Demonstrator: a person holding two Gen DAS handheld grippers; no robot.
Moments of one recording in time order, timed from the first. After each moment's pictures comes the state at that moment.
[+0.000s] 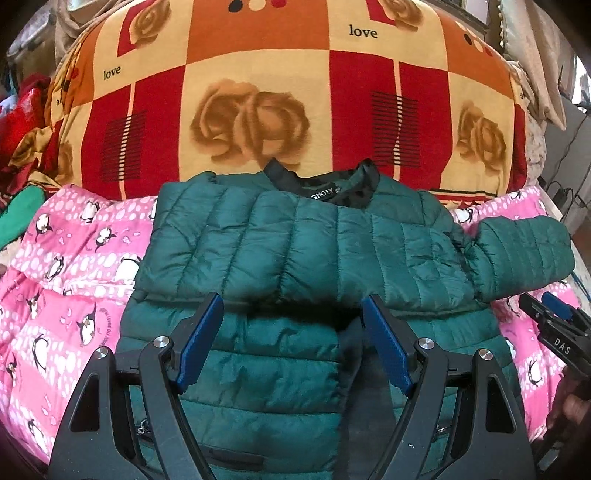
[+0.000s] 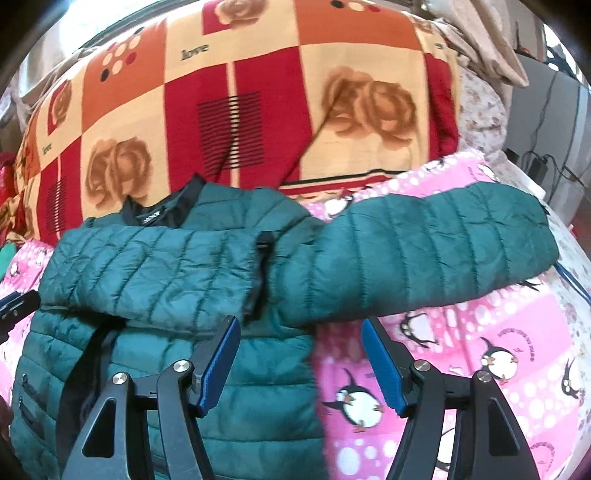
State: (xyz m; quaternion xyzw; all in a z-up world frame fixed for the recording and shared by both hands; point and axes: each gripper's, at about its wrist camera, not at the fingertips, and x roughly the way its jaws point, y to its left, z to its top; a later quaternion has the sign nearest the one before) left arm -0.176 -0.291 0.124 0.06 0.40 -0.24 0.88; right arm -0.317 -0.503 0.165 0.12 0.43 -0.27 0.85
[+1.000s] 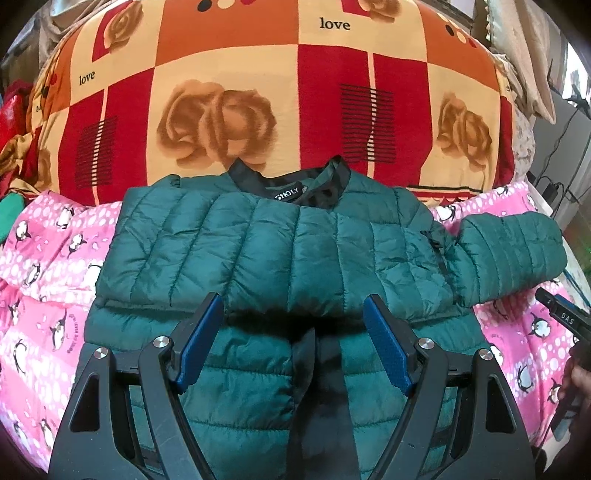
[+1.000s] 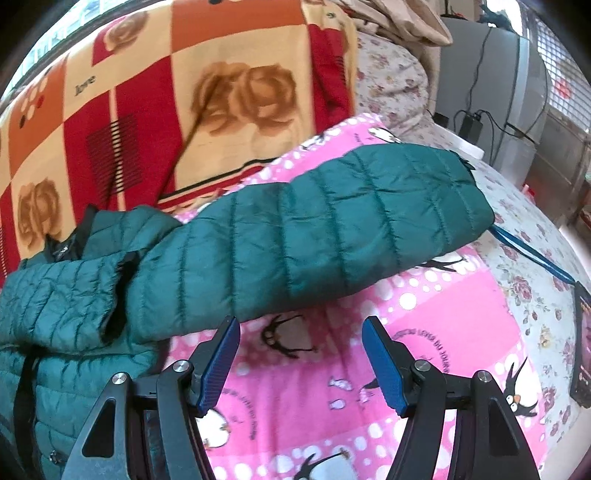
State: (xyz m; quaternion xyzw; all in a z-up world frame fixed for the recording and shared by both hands) left arm -0.177 -0.328 0.118 0.06 0.40 -0.26 0.88; right arm -0.379 -0.611 0.156 0.15 0.43 -0.37 0.81
